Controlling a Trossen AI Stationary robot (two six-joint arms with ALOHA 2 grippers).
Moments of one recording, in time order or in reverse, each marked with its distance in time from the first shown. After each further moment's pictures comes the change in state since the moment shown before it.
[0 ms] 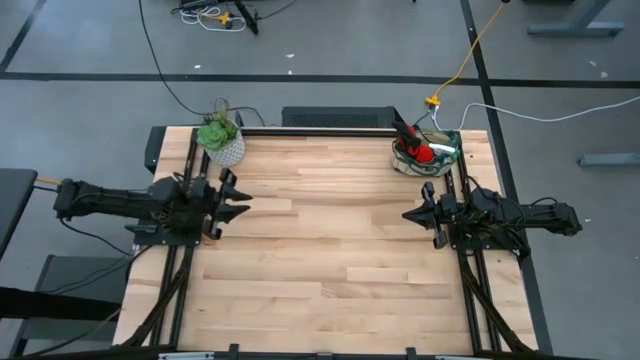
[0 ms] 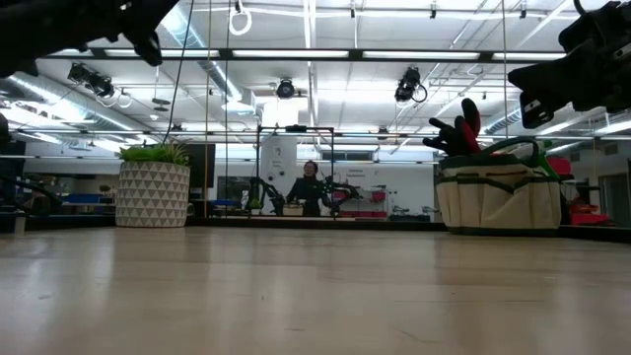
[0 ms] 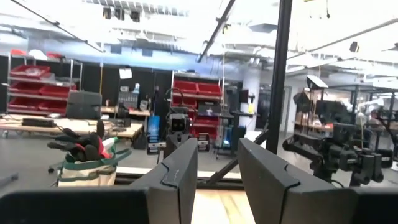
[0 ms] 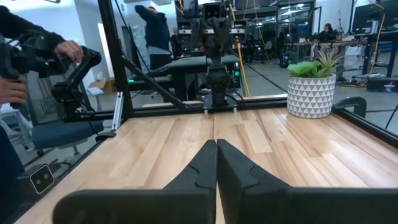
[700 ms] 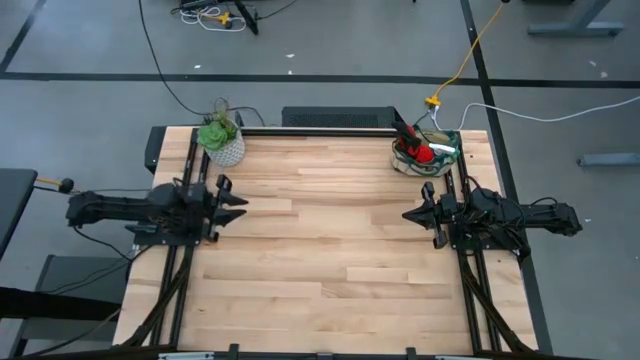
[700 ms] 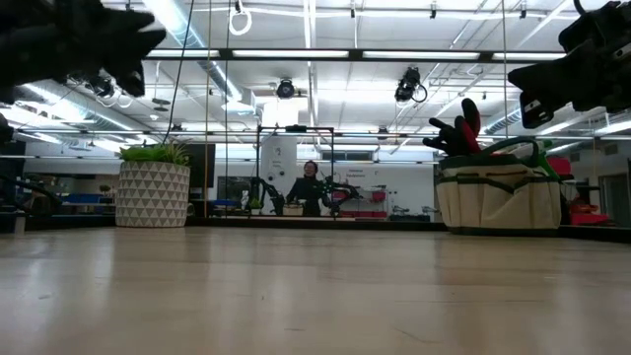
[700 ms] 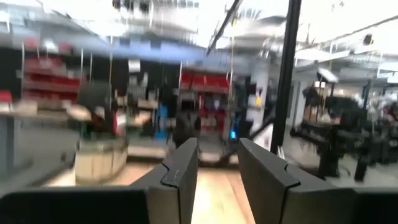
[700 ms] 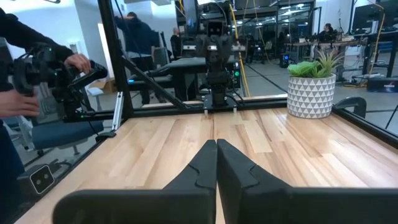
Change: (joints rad) left arm -0.001 -0.309 -0.155 -0.180 -0.037 -0.004; right arm 0.000 0.000 0.000 0.000 0.000 0.000
